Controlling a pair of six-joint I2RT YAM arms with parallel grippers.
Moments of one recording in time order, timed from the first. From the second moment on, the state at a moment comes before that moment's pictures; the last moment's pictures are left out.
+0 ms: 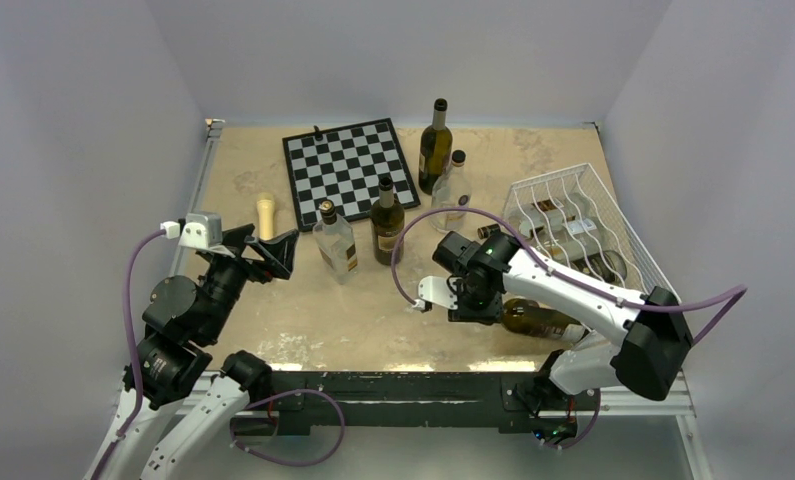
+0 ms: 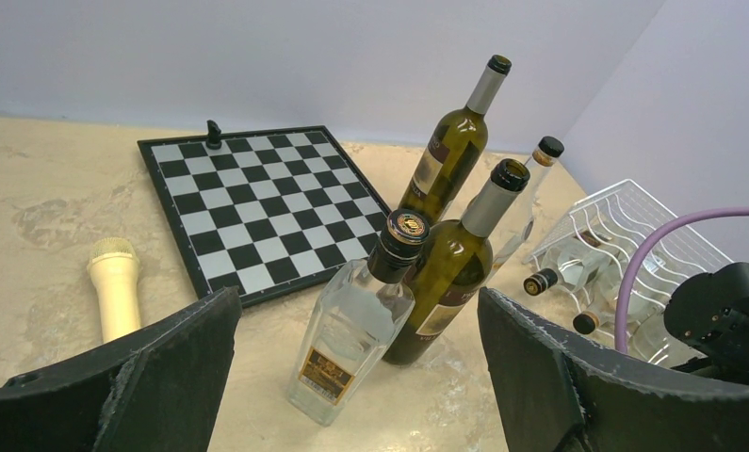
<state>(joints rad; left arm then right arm) -0.51 0.36 0.80 -0.41 -0.22 -0.31 0.87 1.36 1.04 -1.21 0.00 -0.67</state>
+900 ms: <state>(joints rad) -0.51 0.36 0.80 -0.41 -0.24 -0.31 0.96 1.19 1.29 -1.14 -0.45 -0.56</state>
